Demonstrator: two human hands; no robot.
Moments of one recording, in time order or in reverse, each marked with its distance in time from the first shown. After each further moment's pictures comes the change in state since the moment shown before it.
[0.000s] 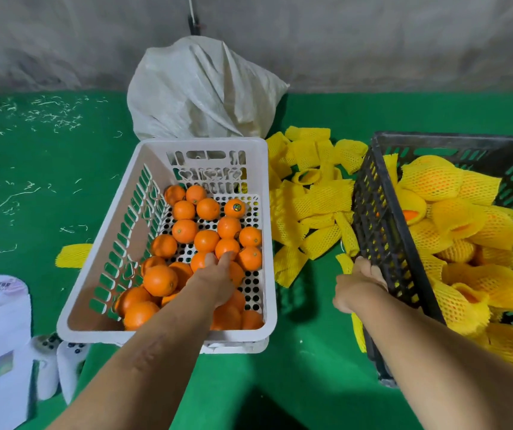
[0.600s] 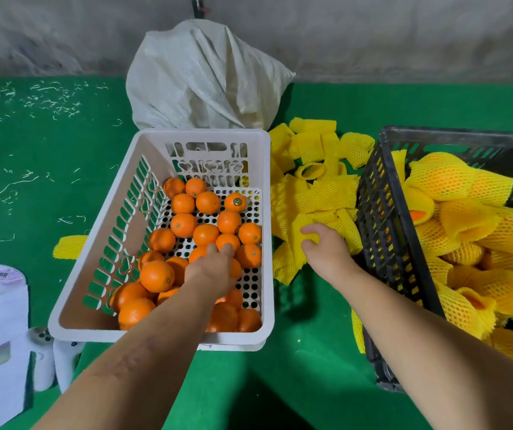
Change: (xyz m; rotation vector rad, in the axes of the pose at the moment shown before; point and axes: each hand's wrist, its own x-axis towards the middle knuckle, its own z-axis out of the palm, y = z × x) left_hand -0.006 0.011 -0.014 0.141 0.130 0.048; right_hand -0.001 -0.029 -0.048 1.229 0.374 -0.389
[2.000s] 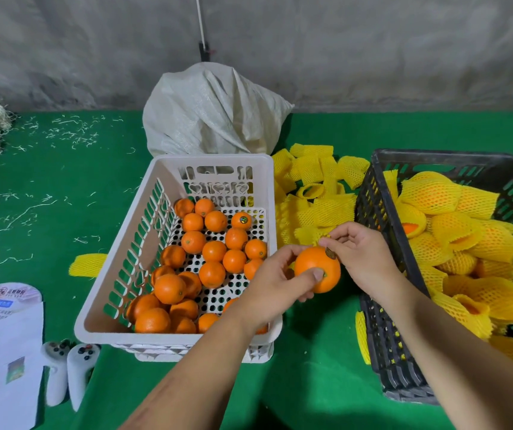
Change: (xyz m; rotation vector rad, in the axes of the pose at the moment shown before) left_hand -0.101 0.080 -0.035 -1.351 -0.063 0.486; right_hand -0.044 -0.013 -0.057 0.366 0.098 -0.293
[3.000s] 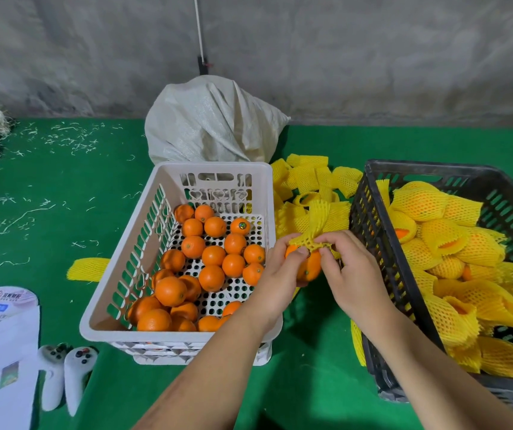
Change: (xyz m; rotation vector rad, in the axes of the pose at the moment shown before) left_hand -0.005 0.013 0.015 -0.166 0.140 0.041; right_hand -0.050 -0.028 0.018 -0.467 0.149 -0.506
